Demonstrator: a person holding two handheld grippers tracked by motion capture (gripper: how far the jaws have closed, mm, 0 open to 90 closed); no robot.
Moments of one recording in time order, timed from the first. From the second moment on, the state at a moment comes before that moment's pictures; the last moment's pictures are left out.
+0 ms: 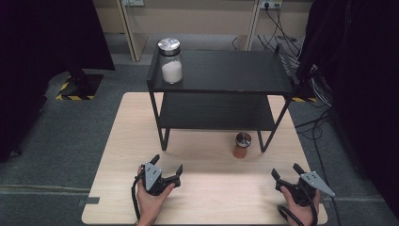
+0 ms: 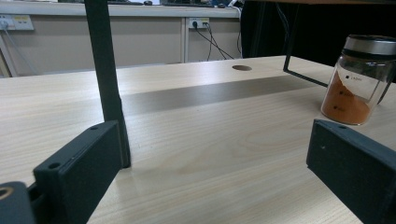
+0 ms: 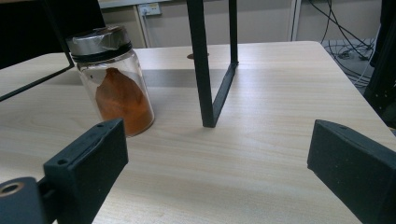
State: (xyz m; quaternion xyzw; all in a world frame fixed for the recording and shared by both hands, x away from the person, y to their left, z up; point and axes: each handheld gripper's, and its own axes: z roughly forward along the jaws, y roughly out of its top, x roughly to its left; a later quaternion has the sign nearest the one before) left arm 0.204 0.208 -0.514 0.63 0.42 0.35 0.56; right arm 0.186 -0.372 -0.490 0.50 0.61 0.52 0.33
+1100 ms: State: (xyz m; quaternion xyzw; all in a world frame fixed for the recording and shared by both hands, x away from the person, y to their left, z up) left arm 0.204 0.207 -0.513 0.63 0.42 0.34 0.56; right arm 0.184 -0.362 -0.493 0.48 0.62 0.52 0.34
